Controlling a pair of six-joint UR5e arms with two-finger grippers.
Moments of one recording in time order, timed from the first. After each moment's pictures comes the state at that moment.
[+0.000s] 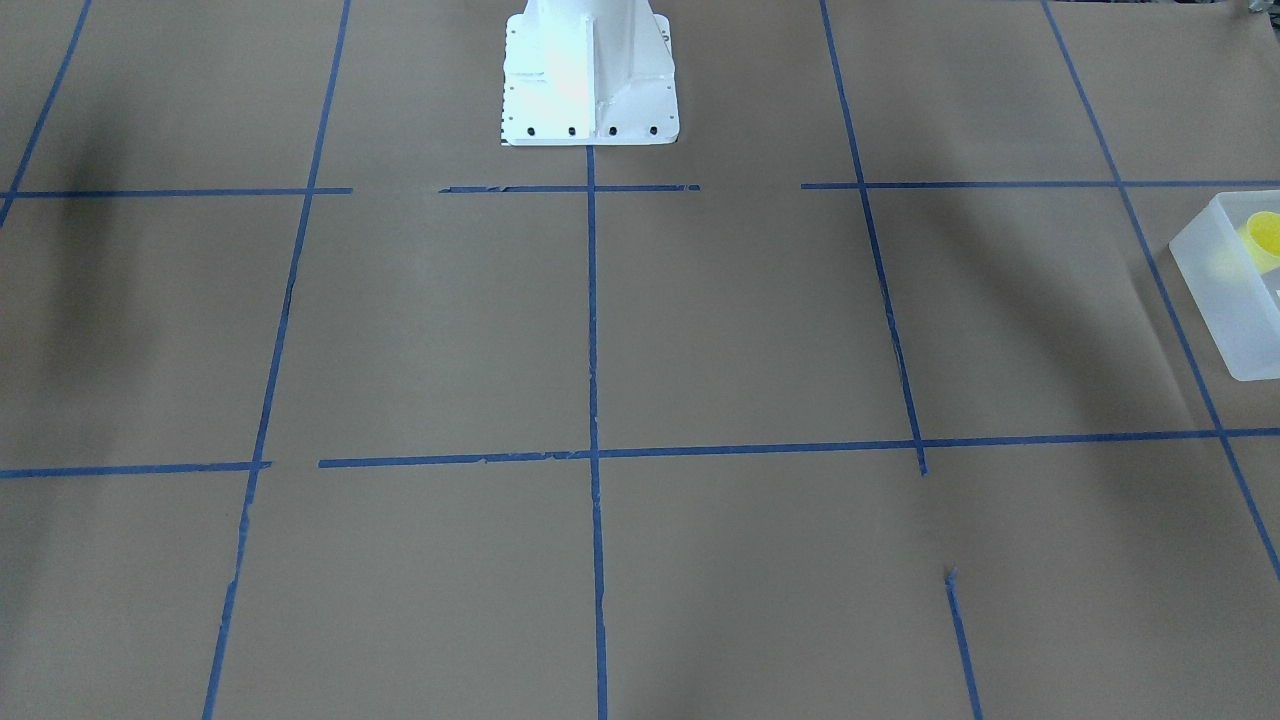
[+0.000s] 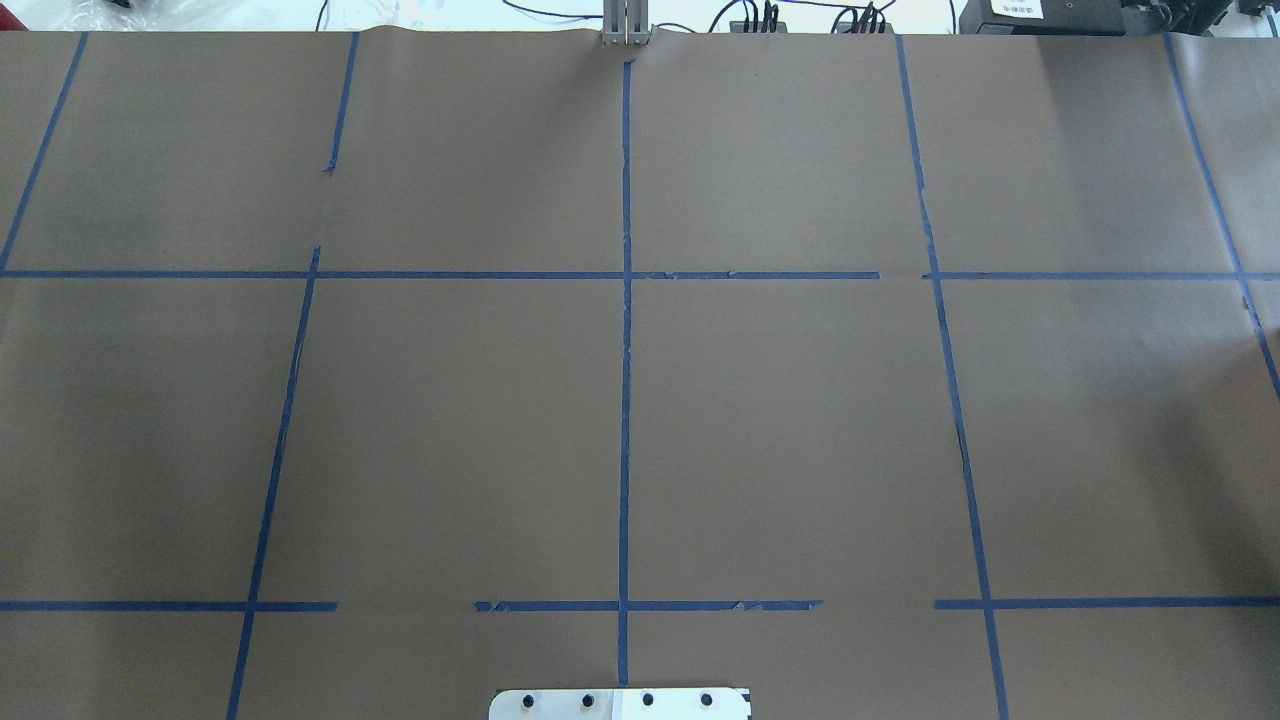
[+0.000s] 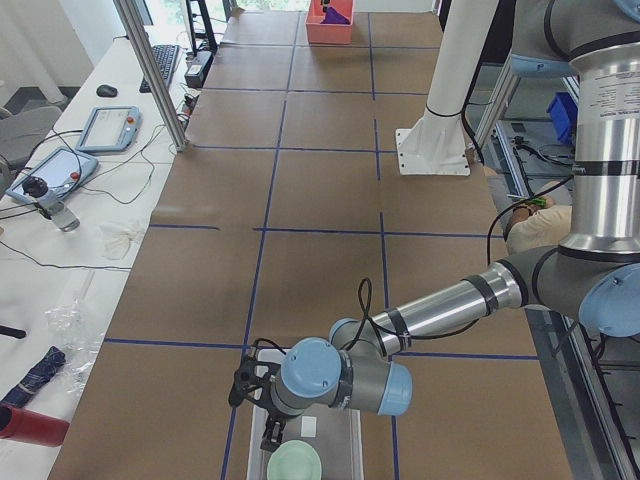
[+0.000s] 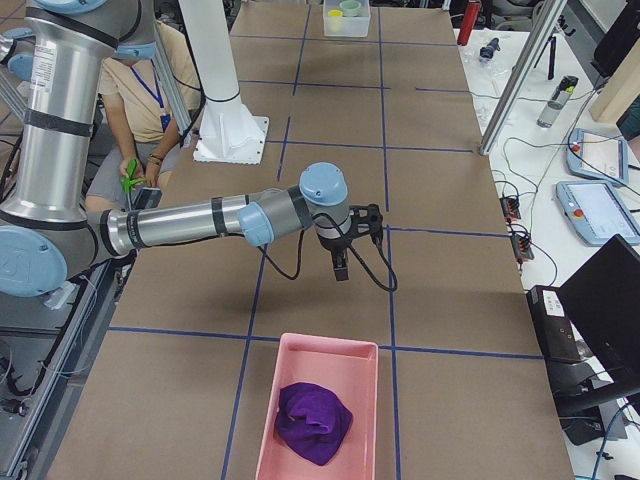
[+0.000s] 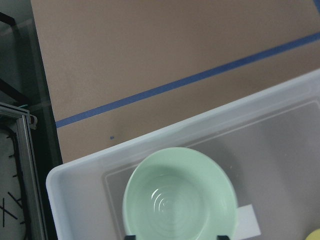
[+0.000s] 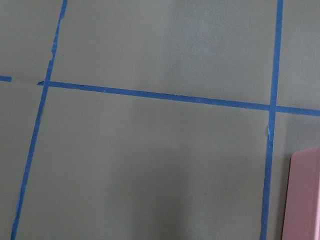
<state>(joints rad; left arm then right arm) -1.73 -1.50 -1.34 -2.16 -2.33 0.06 1.41 -1.79 1.98 -1.33 2.38 0.29</state>
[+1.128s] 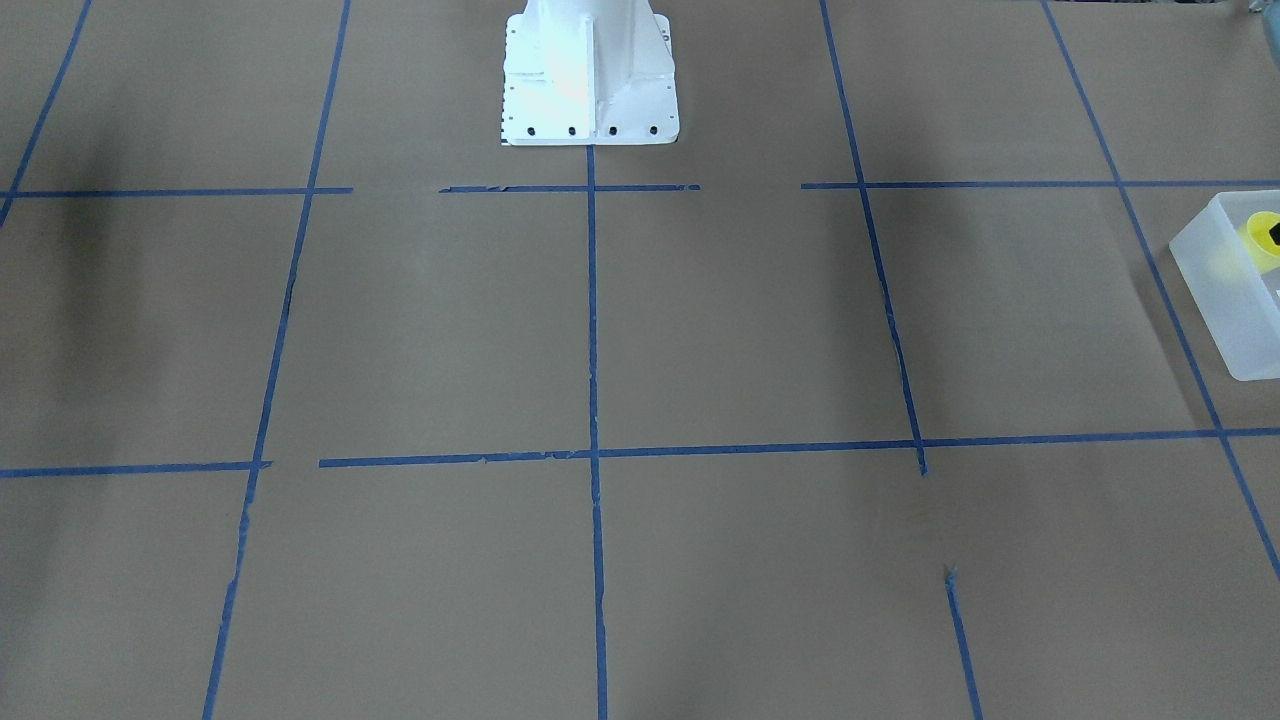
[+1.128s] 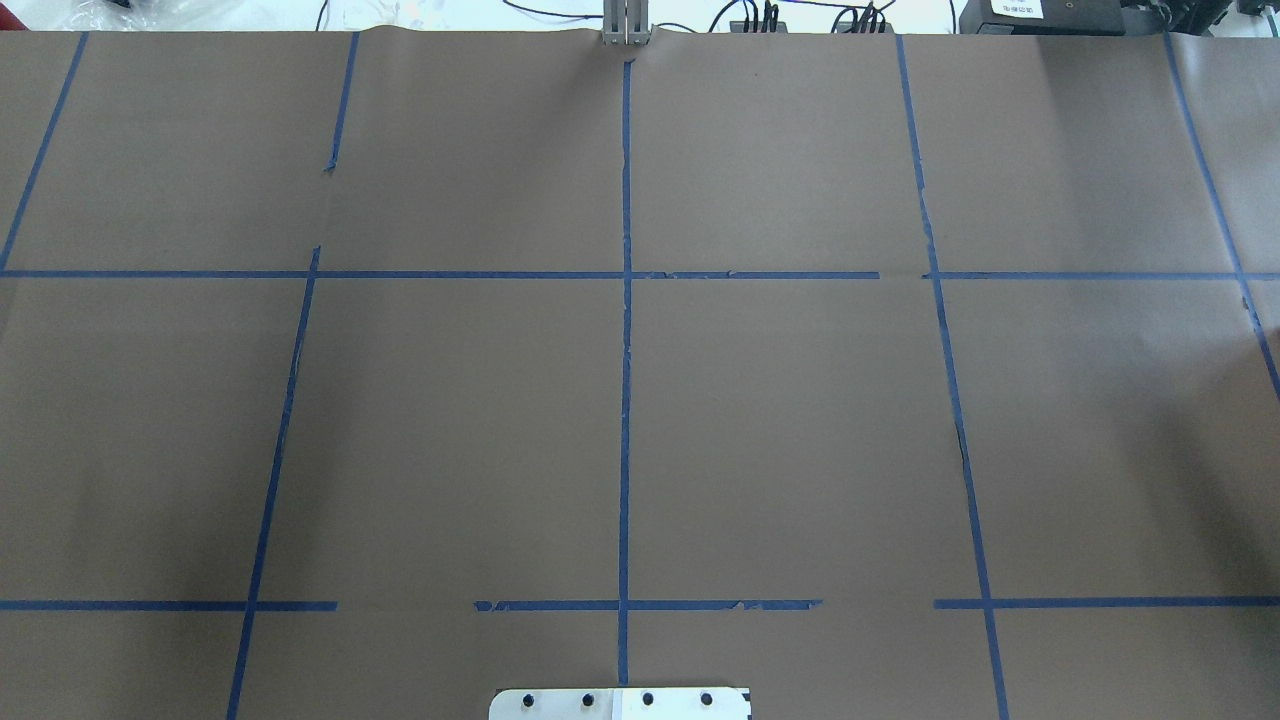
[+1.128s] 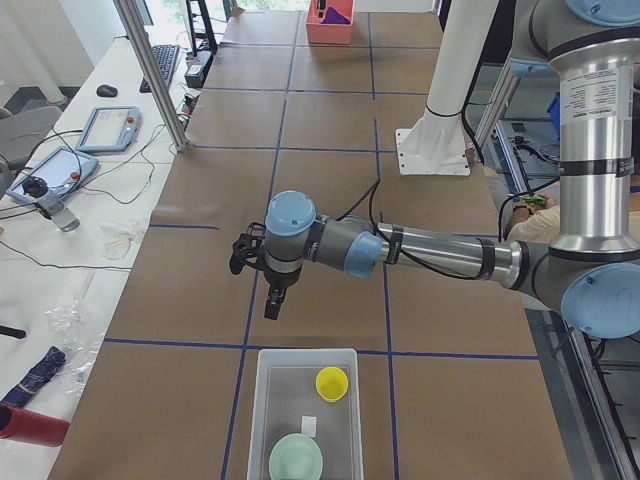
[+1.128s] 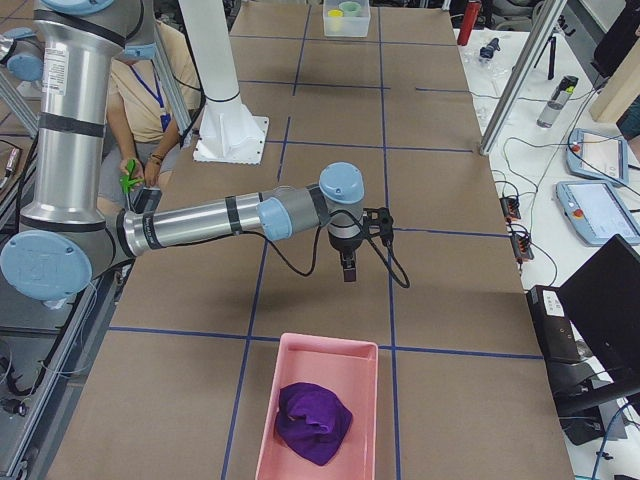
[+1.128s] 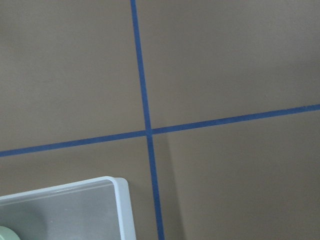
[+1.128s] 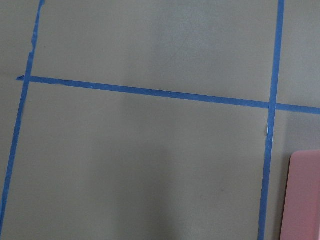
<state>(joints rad) -1.49 -1.41 -1.82 -1.79 -2.42 -0.14 1.37 -1.73 1.94 -1.44 2.35 0.27</state>
